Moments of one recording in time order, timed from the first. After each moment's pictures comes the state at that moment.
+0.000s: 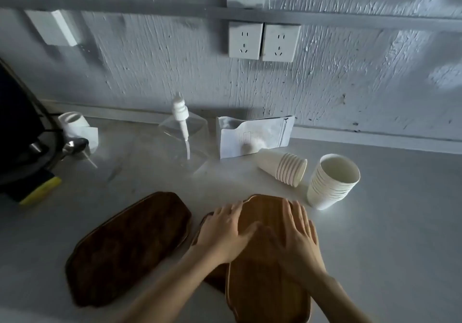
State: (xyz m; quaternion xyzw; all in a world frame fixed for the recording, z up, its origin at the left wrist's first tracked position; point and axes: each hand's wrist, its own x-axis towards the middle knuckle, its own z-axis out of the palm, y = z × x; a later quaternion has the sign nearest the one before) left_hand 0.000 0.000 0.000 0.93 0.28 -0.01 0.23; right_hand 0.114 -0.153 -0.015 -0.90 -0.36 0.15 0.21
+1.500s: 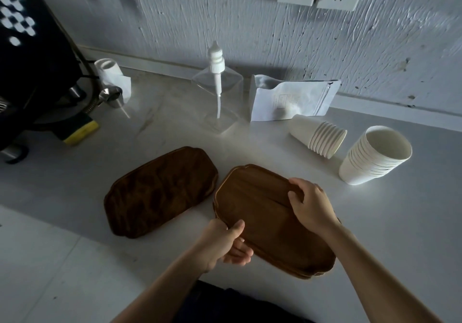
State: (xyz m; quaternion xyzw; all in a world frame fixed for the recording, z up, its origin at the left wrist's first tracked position) left_hand -0.088 -0.032 -0.016 0.46 0.53 -0.08 0.71; right_hand 0.126 -0.123 -0.029 -0.86 -0.39 0.20 0.24
